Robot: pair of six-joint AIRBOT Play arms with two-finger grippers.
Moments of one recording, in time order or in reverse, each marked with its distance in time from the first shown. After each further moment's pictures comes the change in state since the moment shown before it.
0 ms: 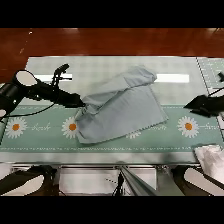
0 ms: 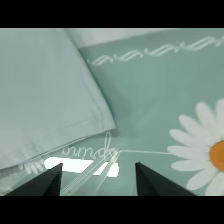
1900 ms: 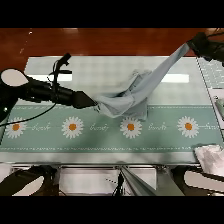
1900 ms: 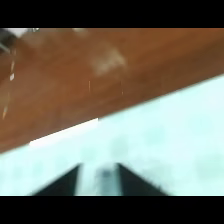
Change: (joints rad) left arm -0.076 0.135 -0.020 -0.296 -0.058 0.121; right arm 0.309 -0.209 0.436 0.277 -0.707 0.109
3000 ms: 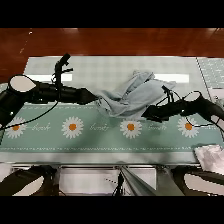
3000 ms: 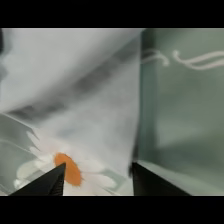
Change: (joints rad) left arm -0.031 0.000 -0.047 0.001 0.220 0.003; right arm 0.256 0.013 -0.625 -0.022 0.298 -0.050
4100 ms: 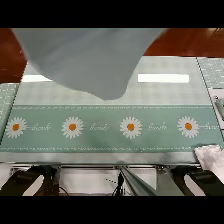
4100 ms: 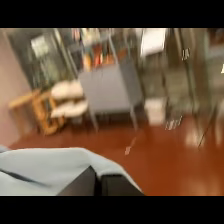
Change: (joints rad) left arm 0.106 0.365 0.735 -0.008 0.338 0.137; right arm 0.056 0.630 0.849 -0.043 -0.248 0.154
